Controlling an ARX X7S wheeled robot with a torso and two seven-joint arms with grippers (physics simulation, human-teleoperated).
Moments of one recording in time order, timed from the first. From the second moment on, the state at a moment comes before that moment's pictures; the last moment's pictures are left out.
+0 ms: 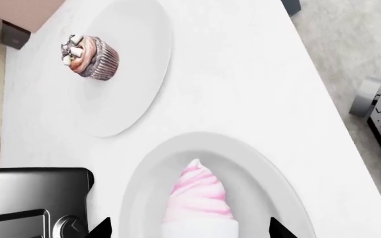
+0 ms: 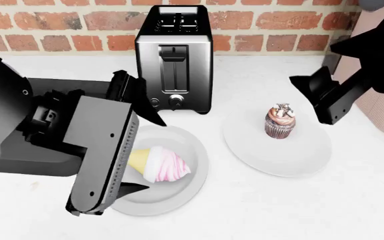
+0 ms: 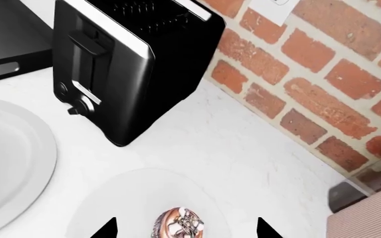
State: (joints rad) left arm -1.46 -0.81 0.90 0.49 -0.35 -0.80 1.26; right arm 1.89 0.98 -0.94 -0.18 1.57 1.35 0.15
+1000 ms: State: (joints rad) left arm -1.41 -0.73 1.03 0.34 -0.25 -0.72 1.22; right arm 1.80 1.03 -0.97 -0.20 1.47 1.25 0.08
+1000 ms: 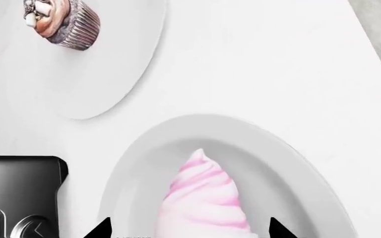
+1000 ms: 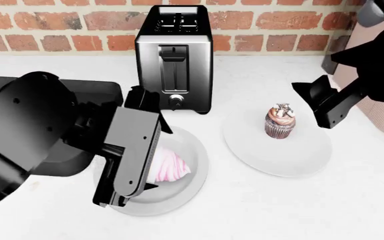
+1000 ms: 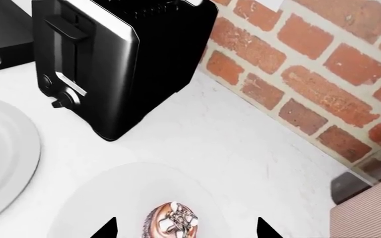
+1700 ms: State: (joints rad) left arm -1.39 -0.72 1.08 0.29 -0.21 -0.69 1.19; right arm 1.76 1.04 -0.98 -0.20 1.44 1.20 0.07
